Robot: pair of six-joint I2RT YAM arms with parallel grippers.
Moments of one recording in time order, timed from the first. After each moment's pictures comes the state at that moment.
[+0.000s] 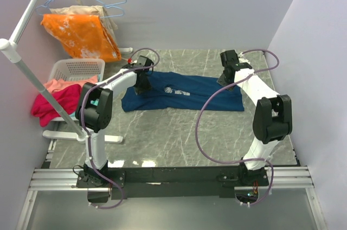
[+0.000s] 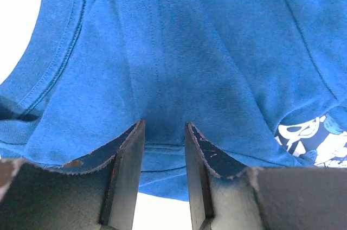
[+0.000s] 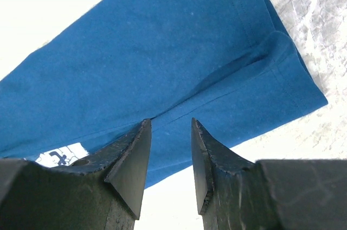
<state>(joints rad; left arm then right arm) -0.40 2.01 1.51 -0.63 -0.23 -0.76 0.19 1.75 1.39 -0.70 0.33 0.80</state>
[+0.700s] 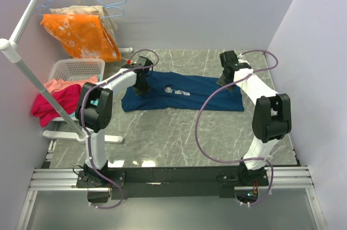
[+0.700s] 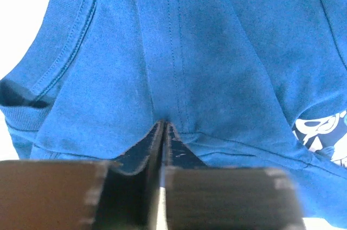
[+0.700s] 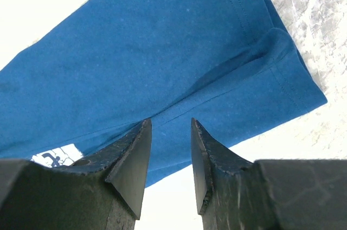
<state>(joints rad) -0.39 2.01 1.52 -0.69 -0.23 -0.76 0.19 1.77 1.39 -0.71 0.33 0.80</state>
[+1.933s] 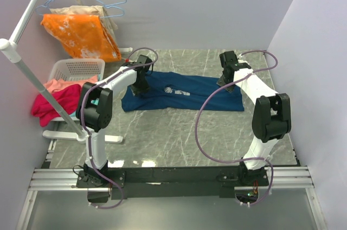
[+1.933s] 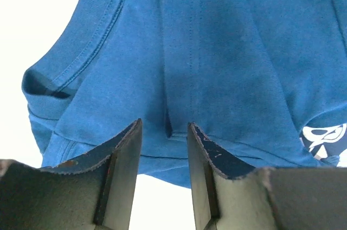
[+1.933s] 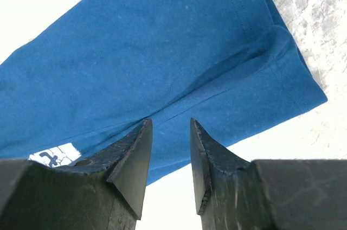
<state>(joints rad) -0.39 2.02 1.57 -0.78 -0.29 -0.80 0.19 1.78 1.39 -0.71 0.32 0.80</state>
